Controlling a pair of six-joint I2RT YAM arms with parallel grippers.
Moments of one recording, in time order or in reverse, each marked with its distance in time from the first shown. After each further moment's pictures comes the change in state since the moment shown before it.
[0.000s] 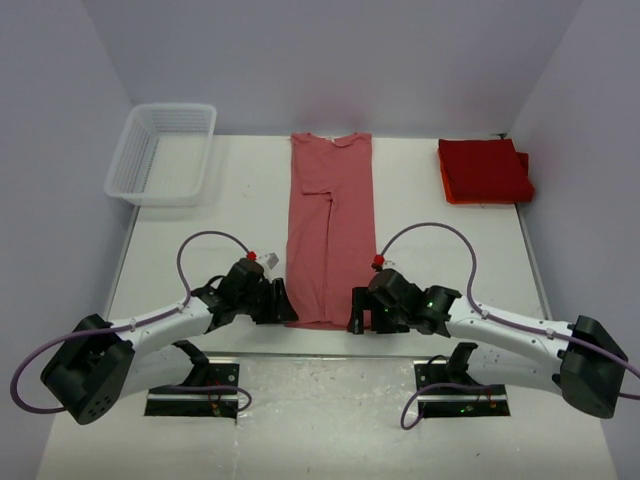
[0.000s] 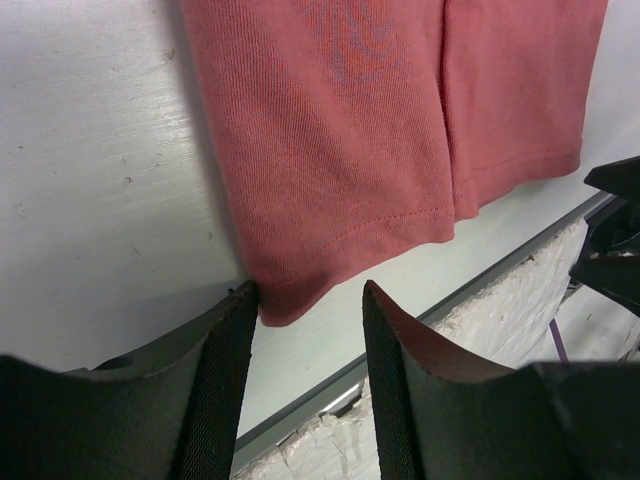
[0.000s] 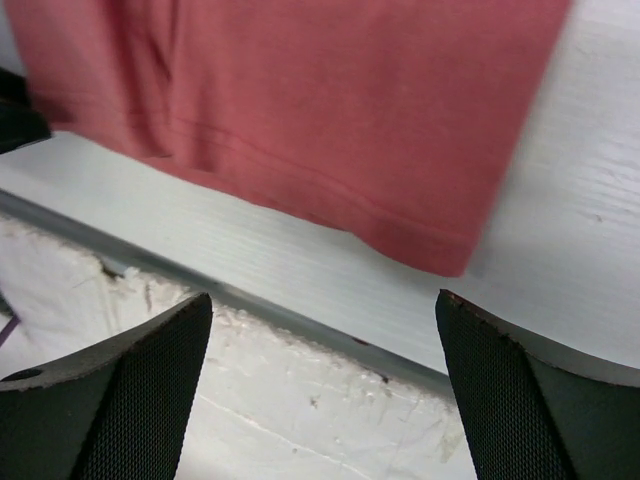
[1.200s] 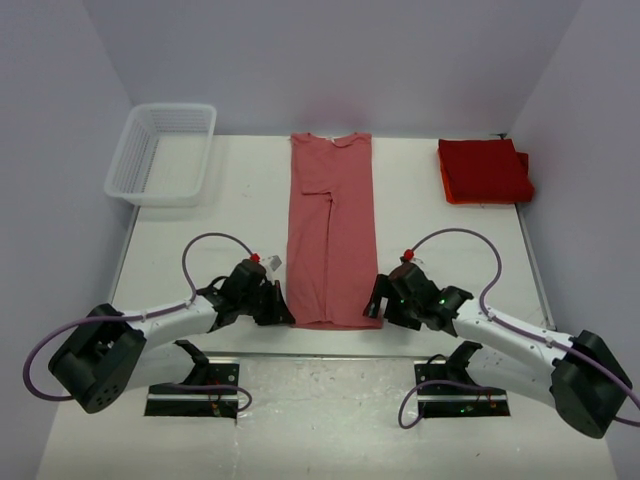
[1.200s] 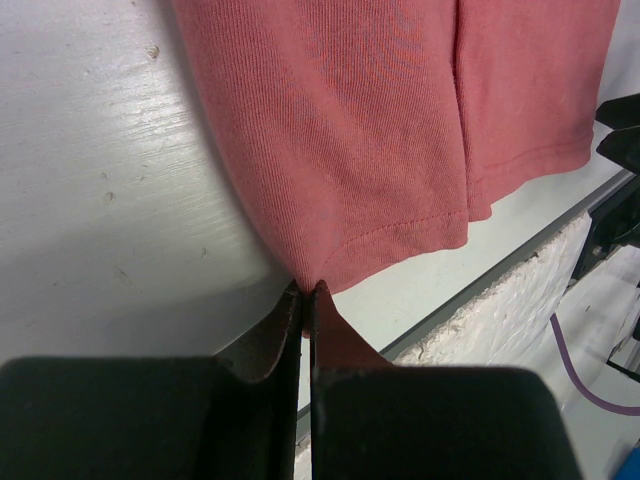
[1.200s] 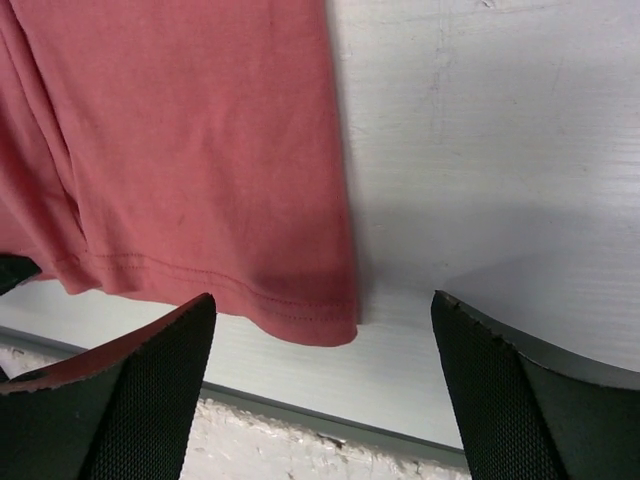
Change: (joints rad) left arm 0.000 0.074 -0.017 0.080 0.040 0.000; right arm -0.214 -0.058 -0.140 0.051 0.041 0.096
